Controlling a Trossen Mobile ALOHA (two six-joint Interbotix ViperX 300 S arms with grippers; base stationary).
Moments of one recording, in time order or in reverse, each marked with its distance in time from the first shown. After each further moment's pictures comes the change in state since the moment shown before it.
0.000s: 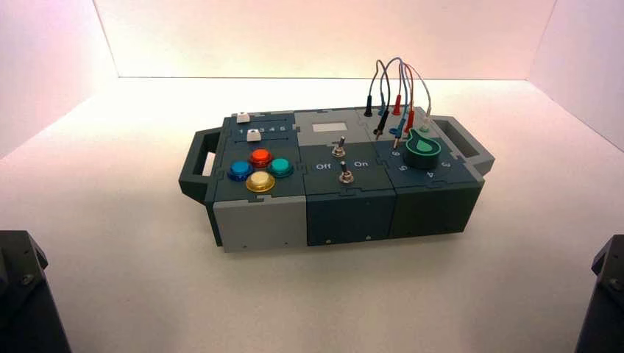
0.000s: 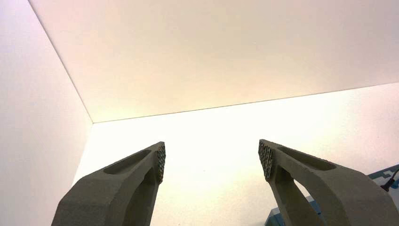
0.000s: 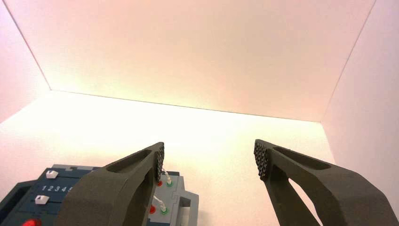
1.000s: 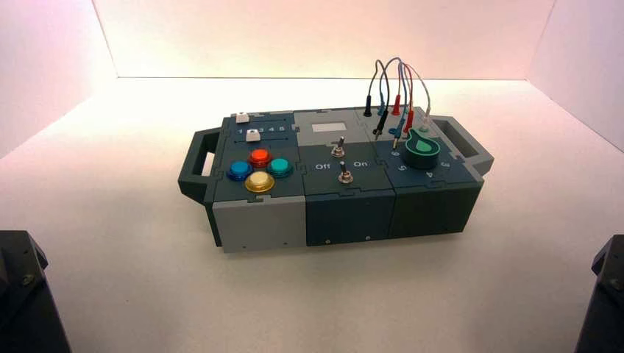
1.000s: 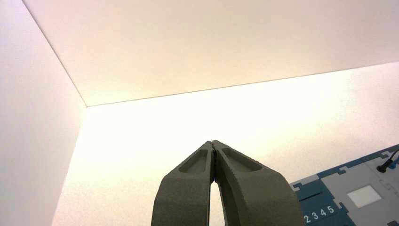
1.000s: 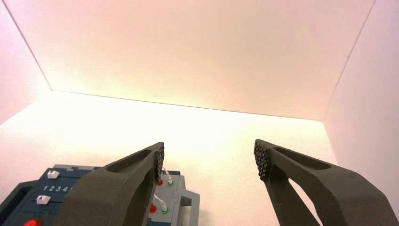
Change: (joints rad) left arm 0.000 0.025 -0.014 0.002 0.075 0.005; right arm 0.000 0.003 0.000 0.006 0.002 0.002
